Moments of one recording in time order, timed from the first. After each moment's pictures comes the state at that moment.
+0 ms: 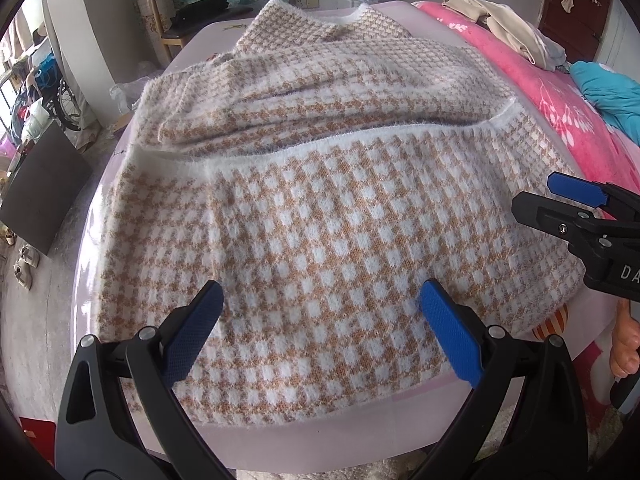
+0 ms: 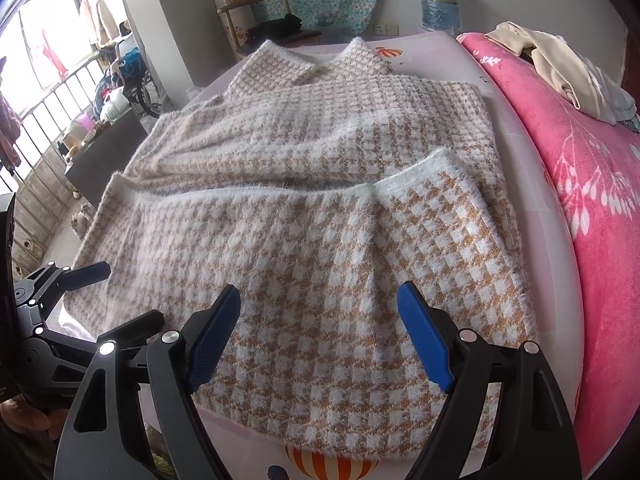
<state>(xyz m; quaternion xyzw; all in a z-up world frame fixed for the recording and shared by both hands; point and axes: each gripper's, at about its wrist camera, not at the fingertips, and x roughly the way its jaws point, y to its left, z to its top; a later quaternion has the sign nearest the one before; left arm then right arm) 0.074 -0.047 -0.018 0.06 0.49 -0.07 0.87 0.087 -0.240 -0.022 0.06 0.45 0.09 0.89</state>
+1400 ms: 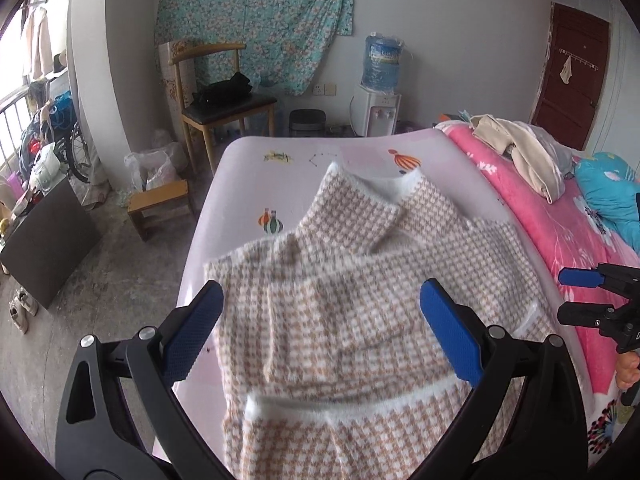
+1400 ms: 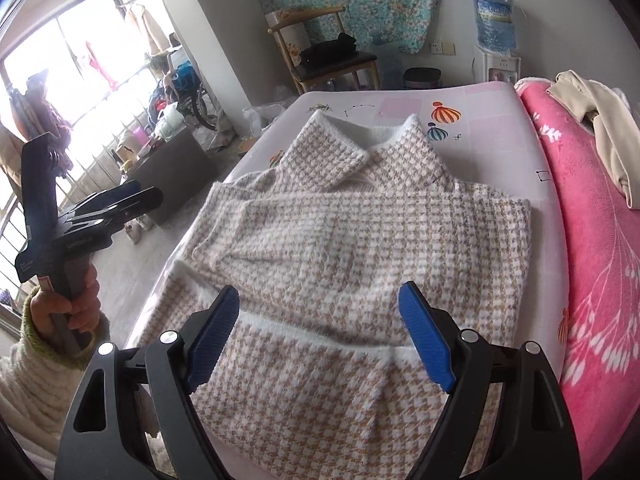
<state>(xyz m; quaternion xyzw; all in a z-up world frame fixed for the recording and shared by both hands) 0.213 0.022 0.117 0.02 0.36 -0.08 0.93 0.199 -0.270 0.077 0.09 0.45 0.19 0.87</state>
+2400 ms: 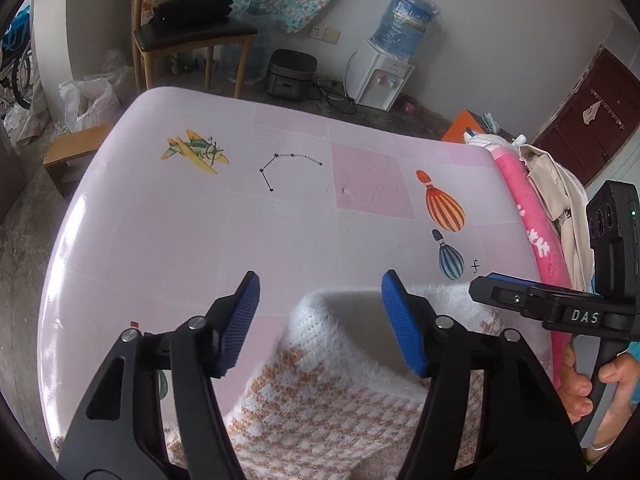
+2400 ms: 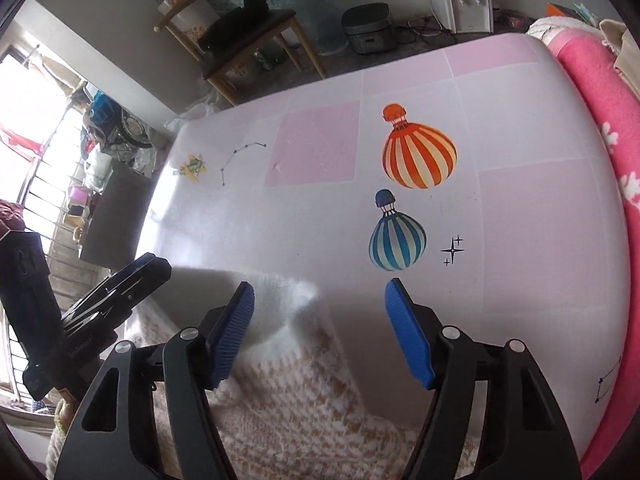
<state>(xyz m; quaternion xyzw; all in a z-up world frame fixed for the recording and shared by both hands) 0.507 -0.020 0.006 -0.12 0.48 -0.11 0.86 0.521 -0.293 -0.018 0.17 0.56 0.12 0.80</state>
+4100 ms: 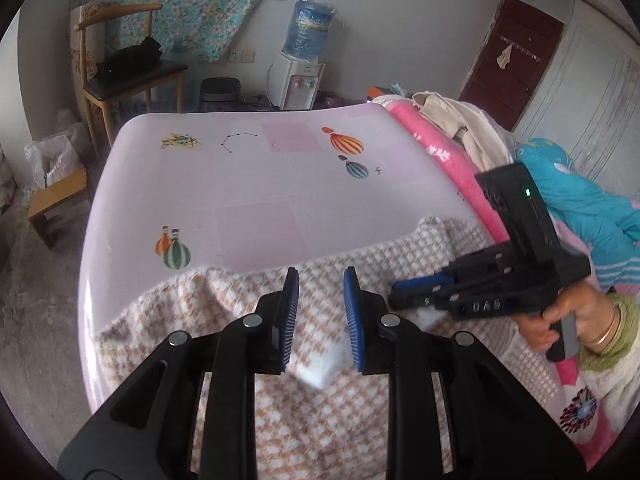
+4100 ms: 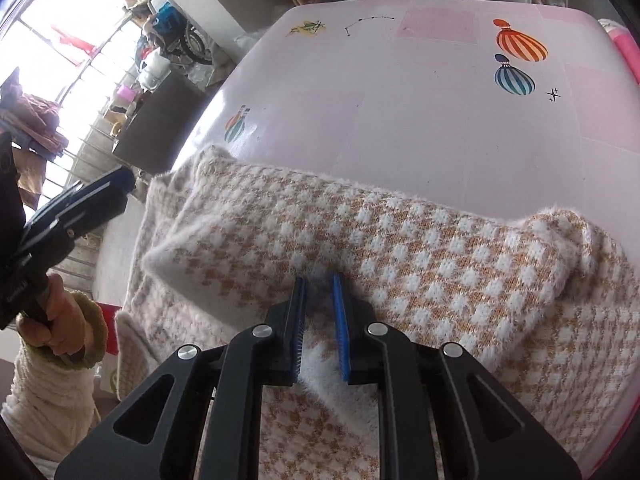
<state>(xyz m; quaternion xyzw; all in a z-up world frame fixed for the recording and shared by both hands) 0.338 0.014 0.057 -0.04 0.42 -0.25 0.87 0.364 -0.206 -0.019 0.07 0.57 0.24 0.78</state>
